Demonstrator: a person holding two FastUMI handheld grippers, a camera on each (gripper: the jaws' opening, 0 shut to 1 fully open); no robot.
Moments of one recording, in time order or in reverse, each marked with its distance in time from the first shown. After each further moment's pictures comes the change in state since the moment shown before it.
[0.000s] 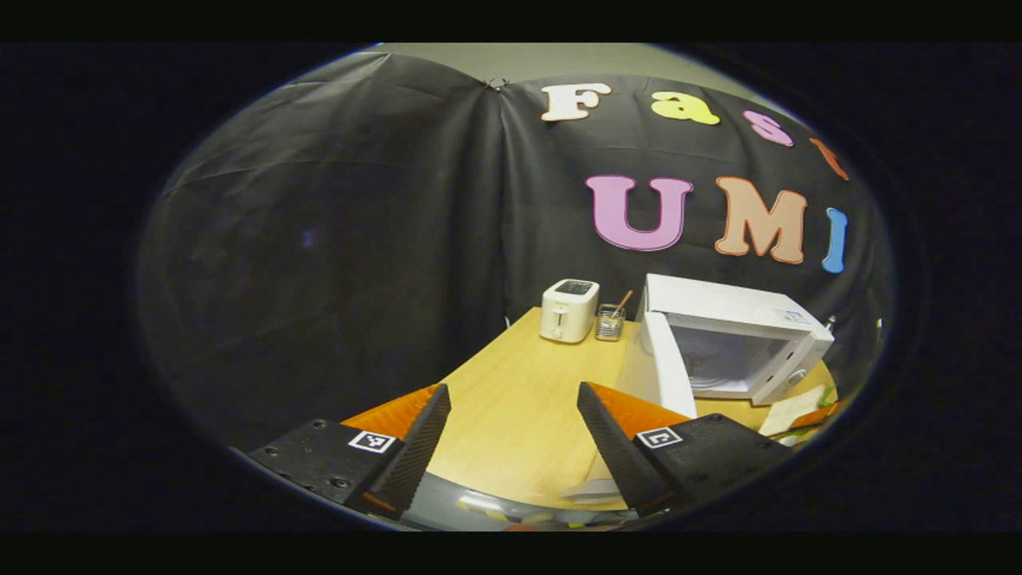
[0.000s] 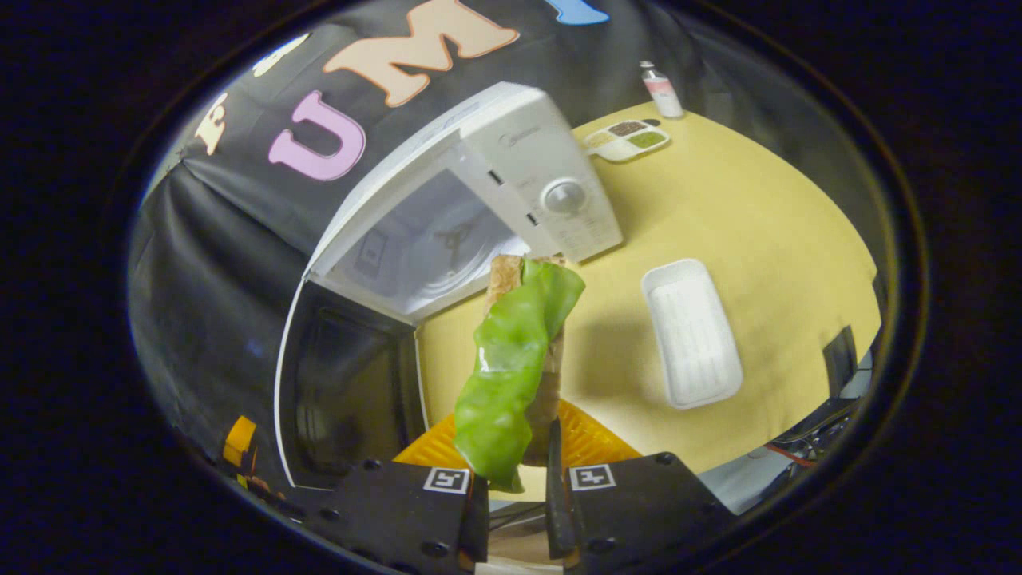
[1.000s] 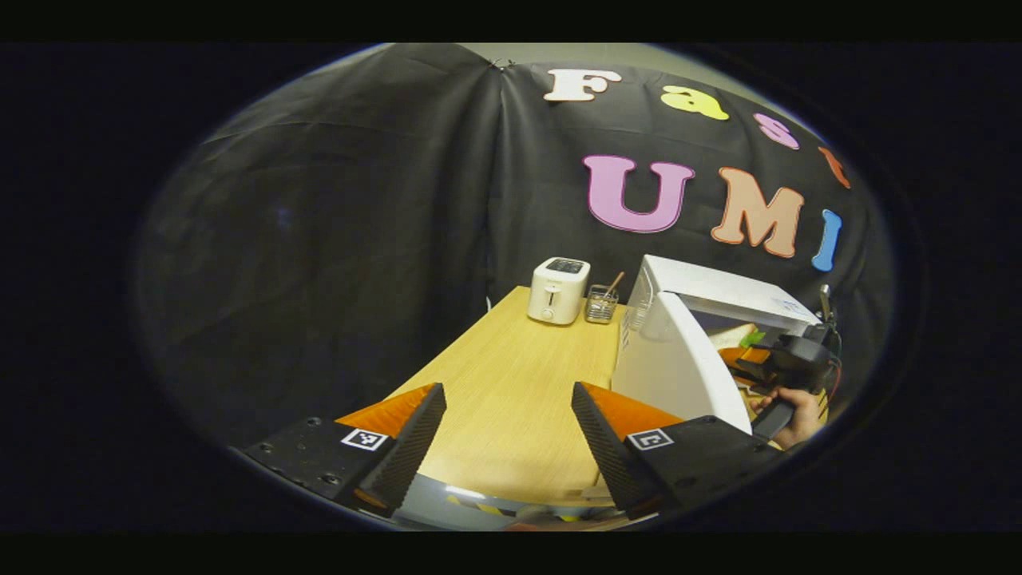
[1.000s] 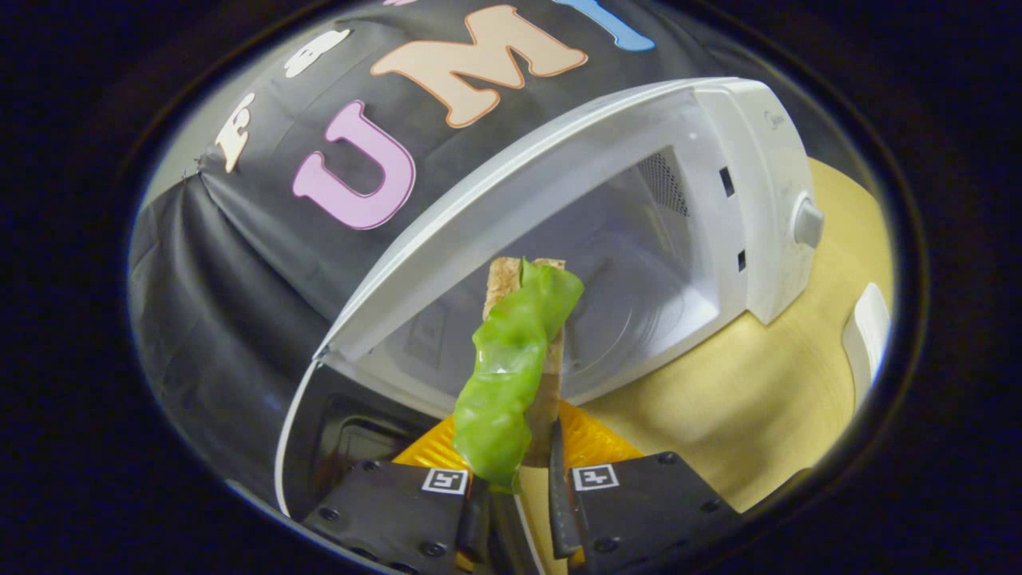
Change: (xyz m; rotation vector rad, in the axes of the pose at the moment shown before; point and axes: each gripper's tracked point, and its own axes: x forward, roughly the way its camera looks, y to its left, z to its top) left arm 0.036 0.023 -0.027 -0.032 0.084 -0.087; right arm 0.155 0.150 0.093 0.061 -0.384 0.094
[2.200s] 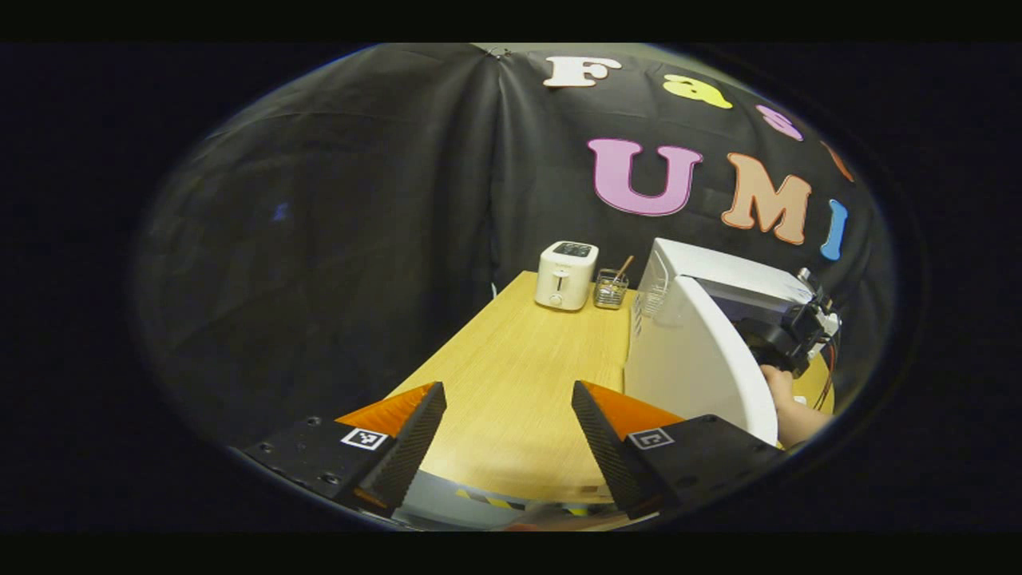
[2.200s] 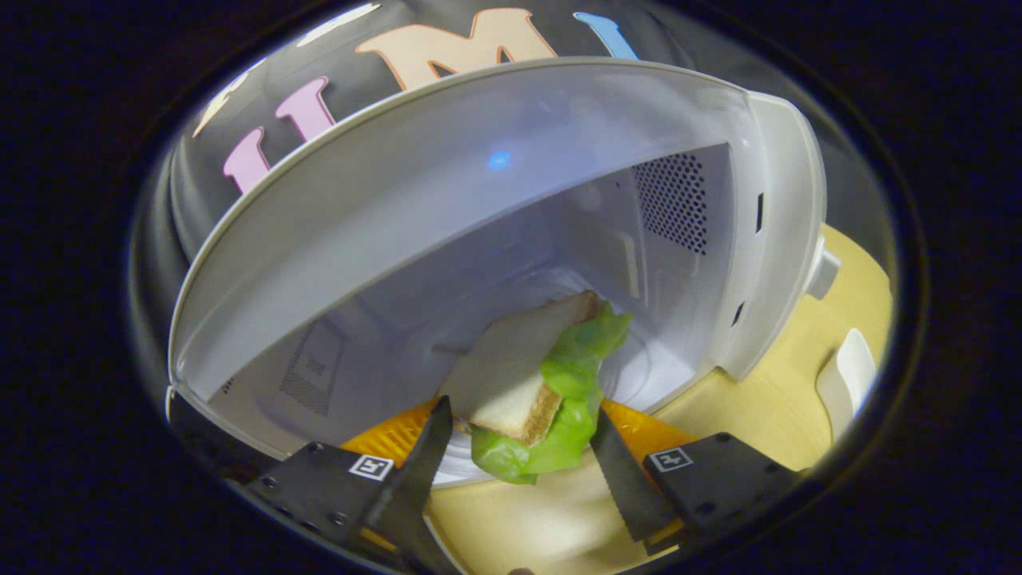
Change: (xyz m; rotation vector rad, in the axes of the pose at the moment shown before) left arm 0.016 0.008 -0.010 0.015 0.055 0.012; right arm 0.066 -0.051 0.023 -0.124 -0.105 -0.300
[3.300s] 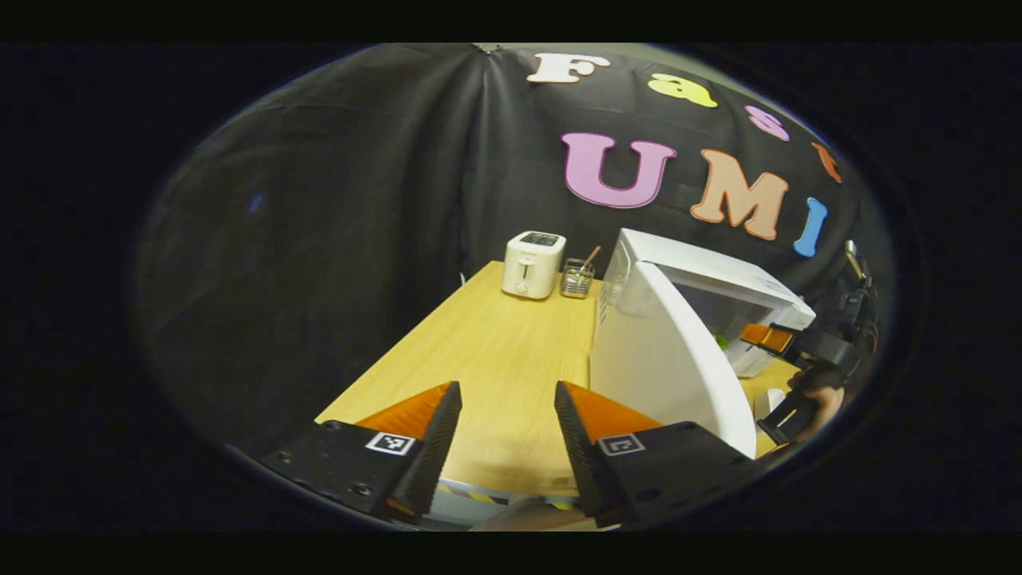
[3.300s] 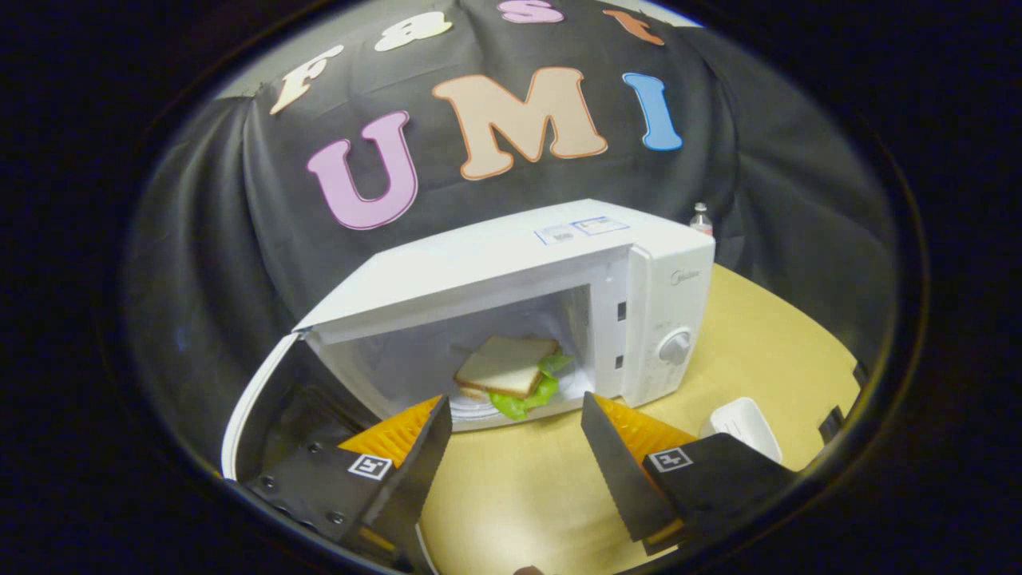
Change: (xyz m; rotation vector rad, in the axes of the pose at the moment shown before) left arm -0.013 -0.036 -0.027 0.012 0.052 -0.128; right arm -0.167 -0.041 0.042 -0.204 -0.136 0.093
